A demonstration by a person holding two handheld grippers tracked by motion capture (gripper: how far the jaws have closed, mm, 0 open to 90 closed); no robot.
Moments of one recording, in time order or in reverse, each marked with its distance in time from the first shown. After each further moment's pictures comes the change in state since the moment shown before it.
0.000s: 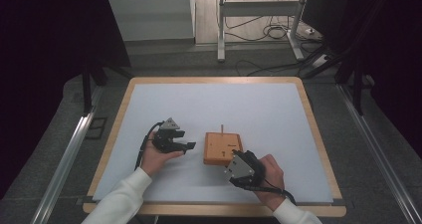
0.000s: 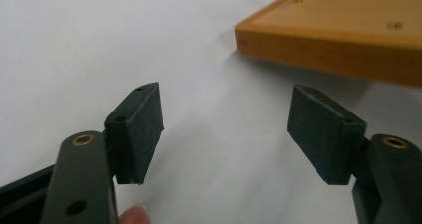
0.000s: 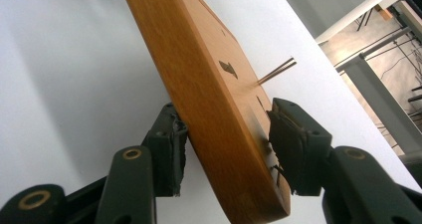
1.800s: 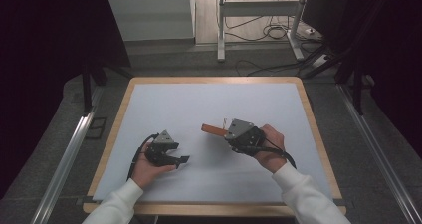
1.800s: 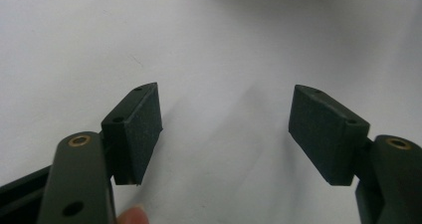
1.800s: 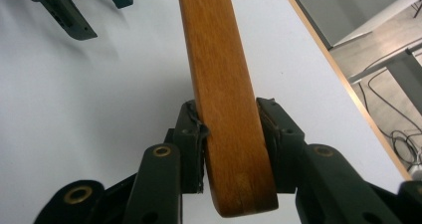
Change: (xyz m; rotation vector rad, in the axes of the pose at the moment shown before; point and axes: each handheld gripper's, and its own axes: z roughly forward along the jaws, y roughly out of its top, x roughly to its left) left arm -0.012 -0.032 -0.016 0.053 -0.015 0.038; right arm -0.079 0.043 0.017 0.054 0.160 0.023
